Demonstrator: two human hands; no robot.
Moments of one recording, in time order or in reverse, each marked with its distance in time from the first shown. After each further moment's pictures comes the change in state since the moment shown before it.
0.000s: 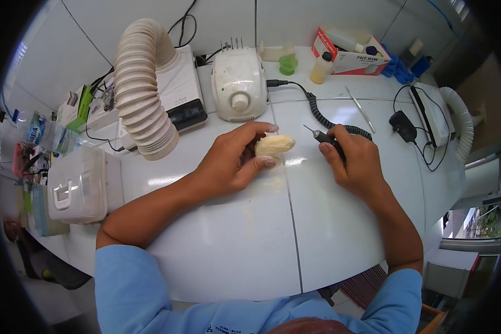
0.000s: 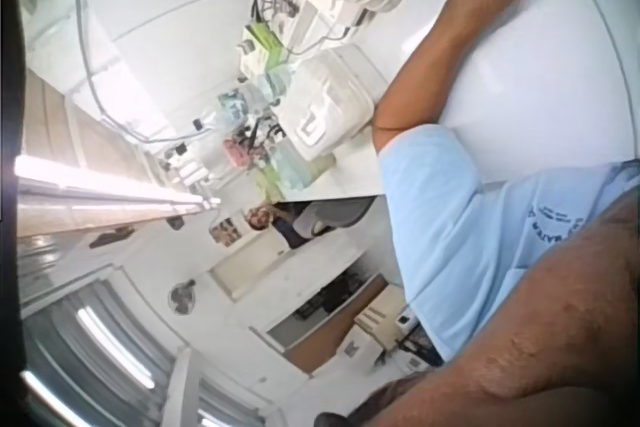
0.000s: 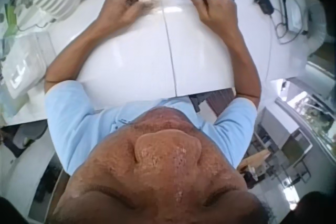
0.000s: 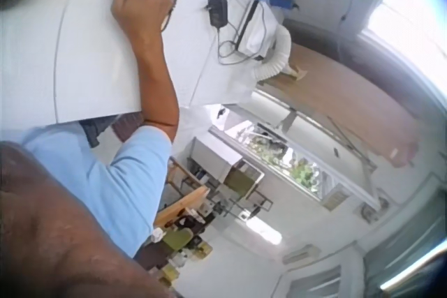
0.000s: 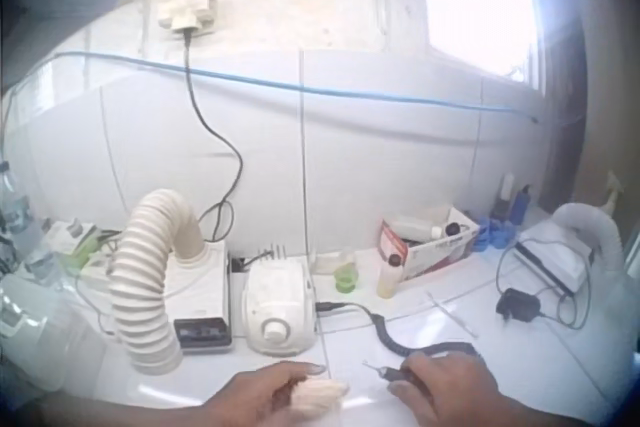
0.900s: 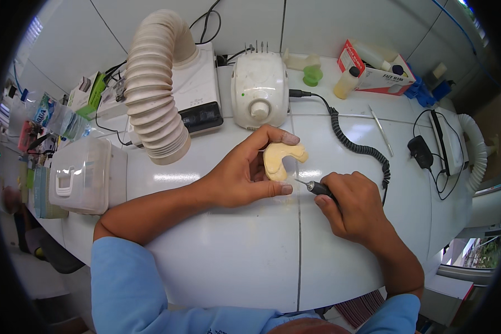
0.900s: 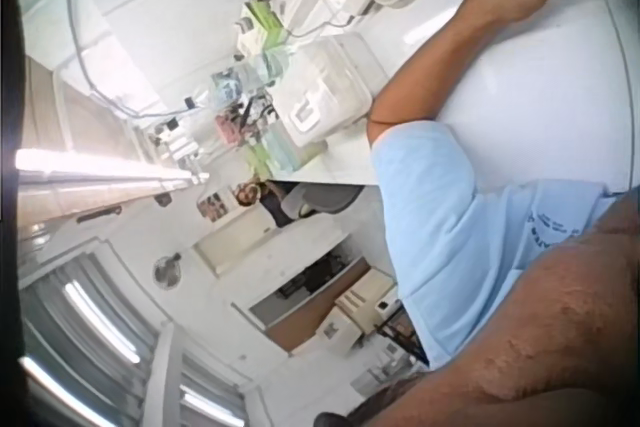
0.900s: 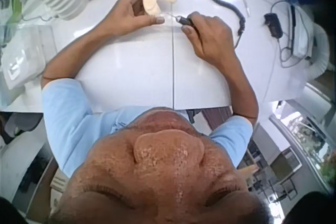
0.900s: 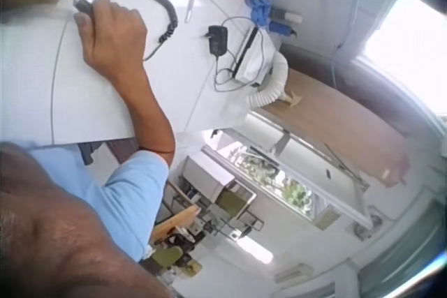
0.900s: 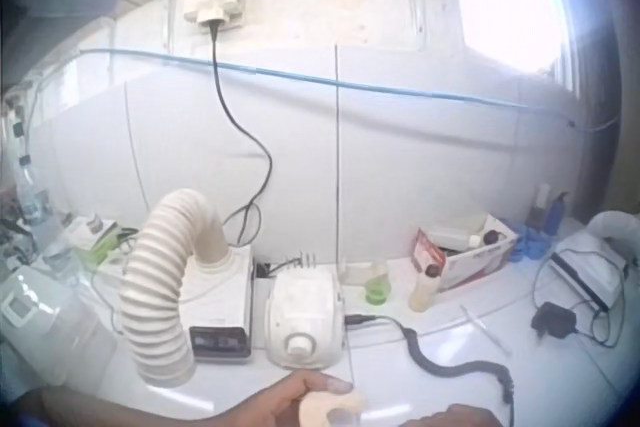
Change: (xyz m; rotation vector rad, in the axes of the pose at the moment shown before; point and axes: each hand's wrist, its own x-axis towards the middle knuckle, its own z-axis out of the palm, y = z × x) left_hand -0.002 -0.005 0.002 -0.880 -0.085 -0.266; right_hand -0.007 -0.033 -0.004 0.072 -0.183 -0.230
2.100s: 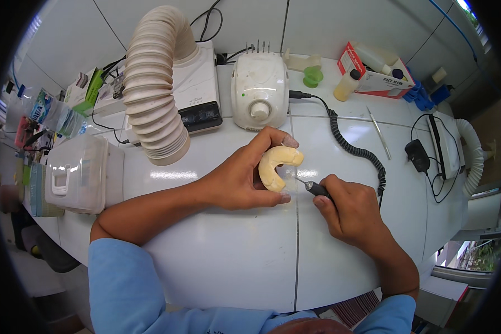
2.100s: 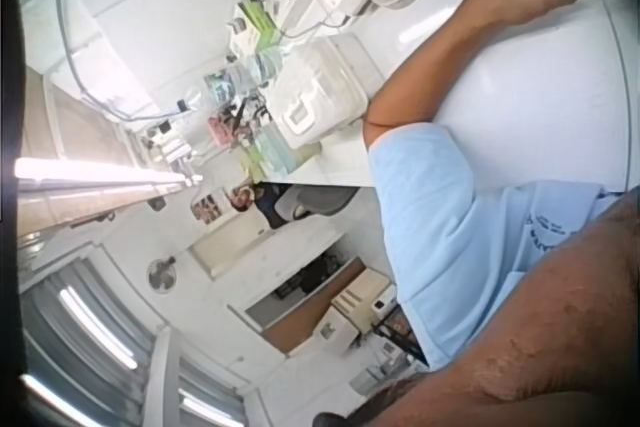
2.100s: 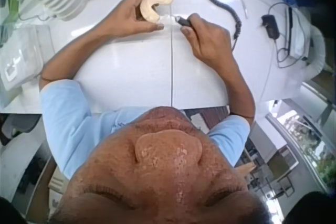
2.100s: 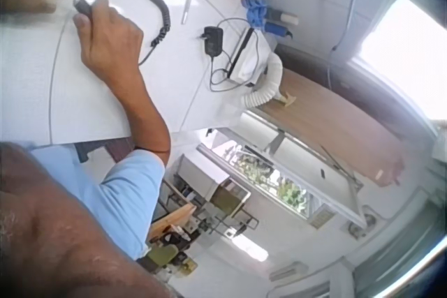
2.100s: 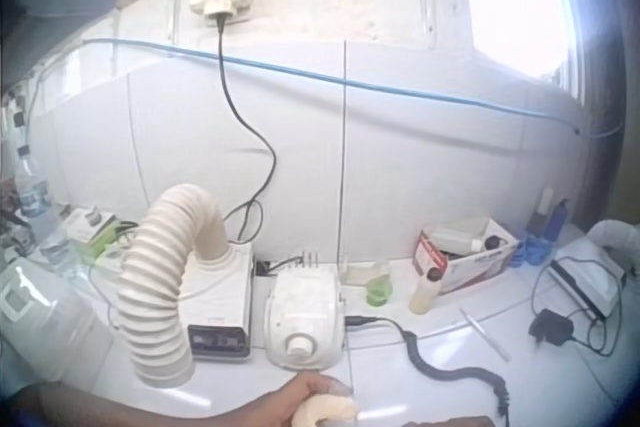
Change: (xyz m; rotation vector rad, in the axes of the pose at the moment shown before) left_hand 0.001 0.001 -0.003 0.222 -0.007 0.037; right_hand -0.002 -0.005 0.002 0.010 -0.071 0.113
